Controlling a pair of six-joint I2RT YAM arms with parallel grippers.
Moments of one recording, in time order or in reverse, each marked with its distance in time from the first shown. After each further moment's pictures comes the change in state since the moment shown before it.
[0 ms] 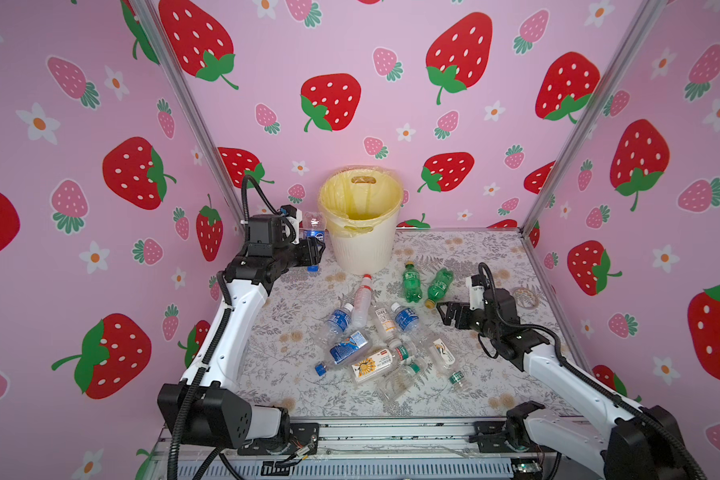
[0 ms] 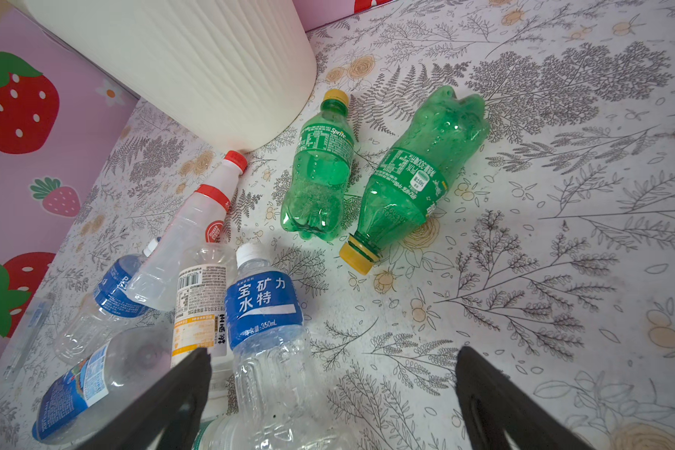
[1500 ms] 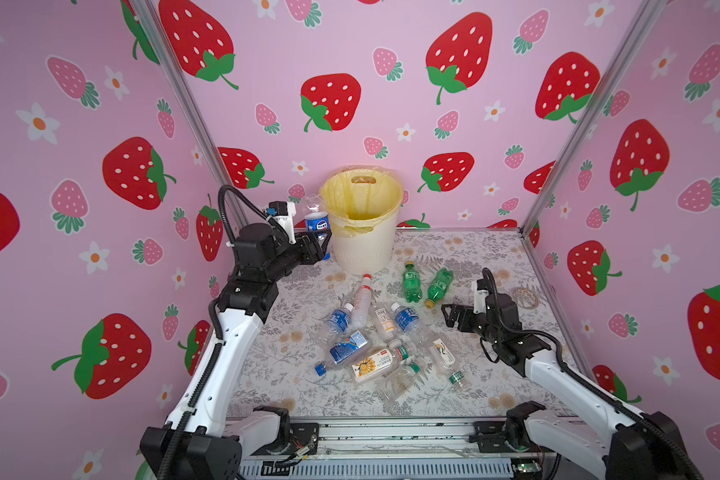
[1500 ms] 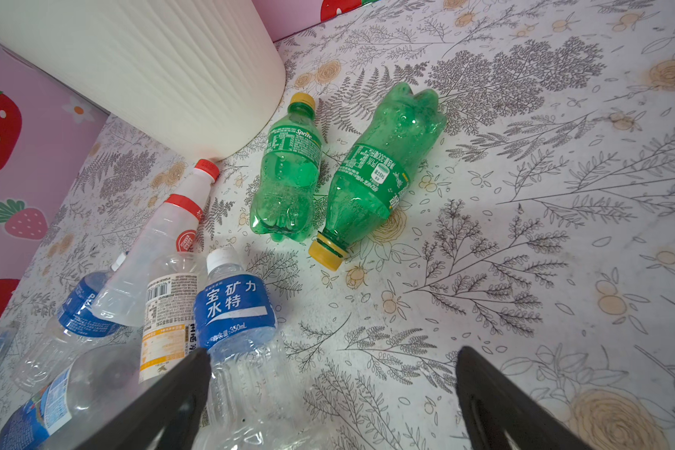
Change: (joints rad) left arm -0.051 -0.154 -0.129 0.339 0.079 -0.204; right arm -0.010 -0.036 -0.061 0.021 0.079 0.026
